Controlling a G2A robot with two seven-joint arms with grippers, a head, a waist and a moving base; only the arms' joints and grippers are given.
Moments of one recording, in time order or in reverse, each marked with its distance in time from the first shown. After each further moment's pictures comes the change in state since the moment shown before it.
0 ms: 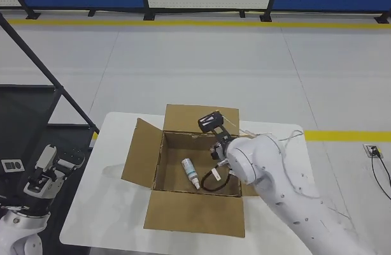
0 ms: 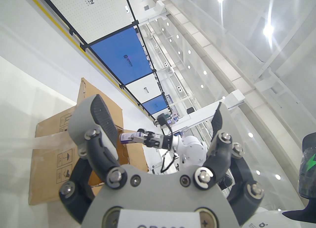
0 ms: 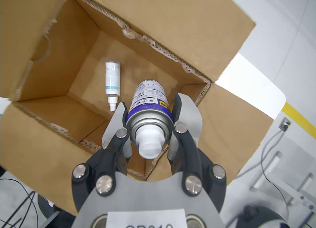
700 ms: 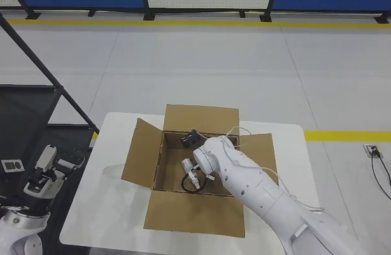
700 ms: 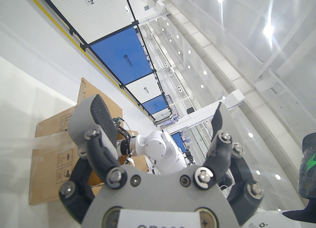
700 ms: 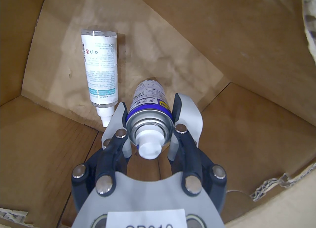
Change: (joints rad) left arm 0.000 0.000 0.000 0.000 0.000 0.000 0.000; right arm 0.197 -0.247 -0.283 0.699 0.206 -0.024 -0.221
